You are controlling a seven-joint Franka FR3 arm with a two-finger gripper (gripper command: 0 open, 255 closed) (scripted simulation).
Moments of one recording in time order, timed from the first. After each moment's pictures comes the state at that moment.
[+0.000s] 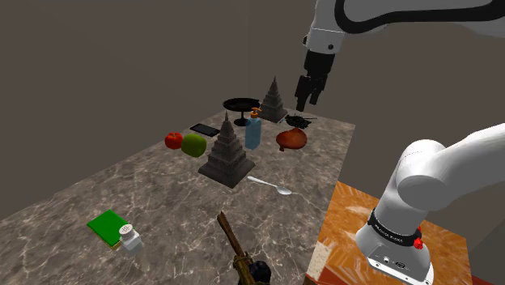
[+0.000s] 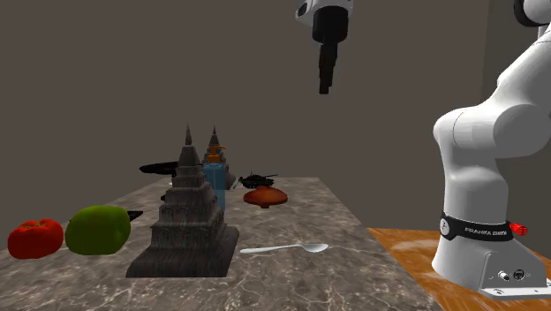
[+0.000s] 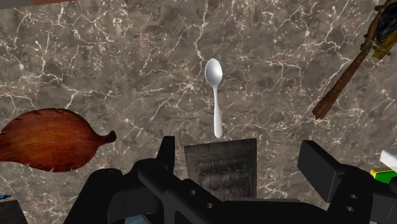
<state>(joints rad) -0.01 -0.74 0.05 -2.37 0.06 1.69 0.03</state>
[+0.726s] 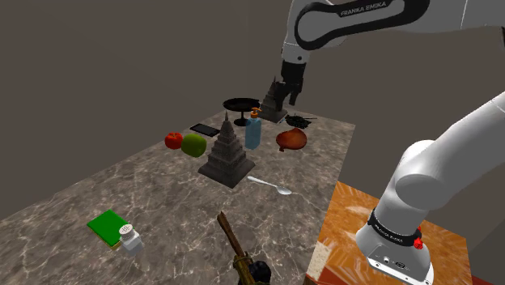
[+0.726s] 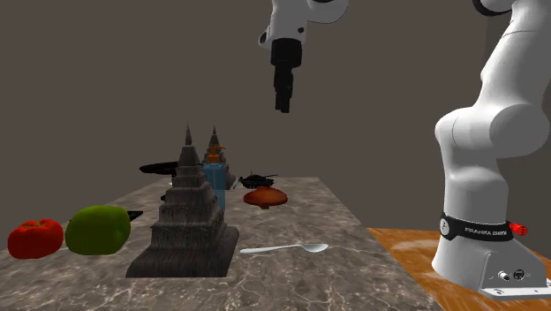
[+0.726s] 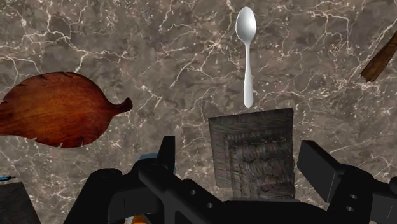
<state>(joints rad) -0.05 -0.43 0.00 -2.25 0.01 1.88 -0.02</state>
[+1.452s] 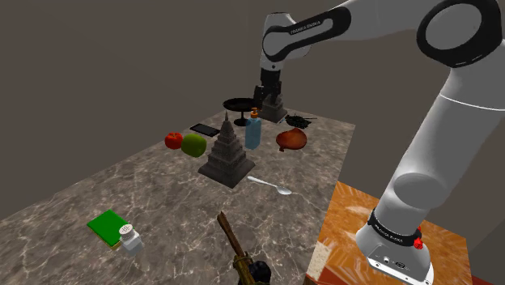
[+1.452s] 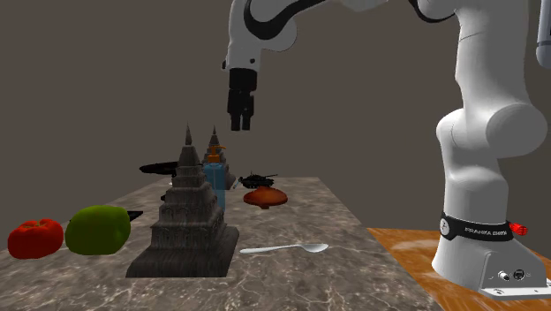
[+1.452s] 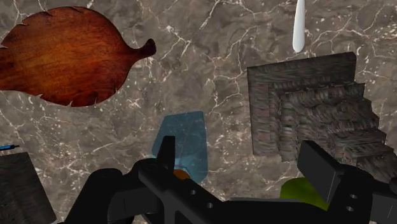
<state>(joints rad) -0.09 -0.02 -0.05 -1.96 -0.01 2.00 -0.08</state>
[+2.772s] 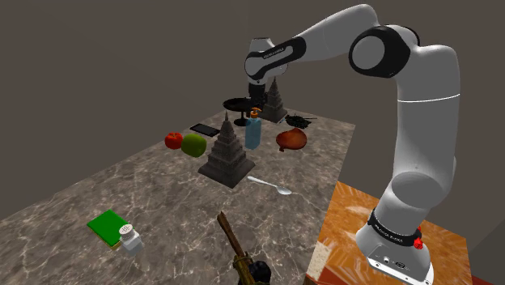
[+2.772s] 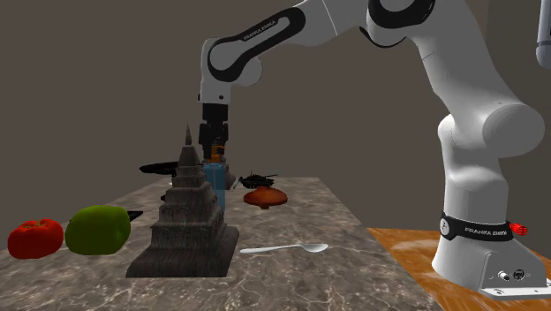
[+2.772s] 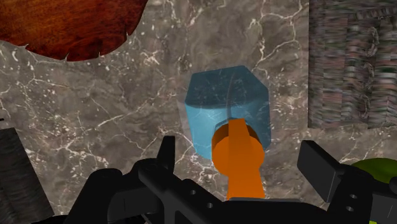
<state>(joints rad) -0.13 0.37 -0.07 -1.65 -0.01 2.08 -0.12</state>
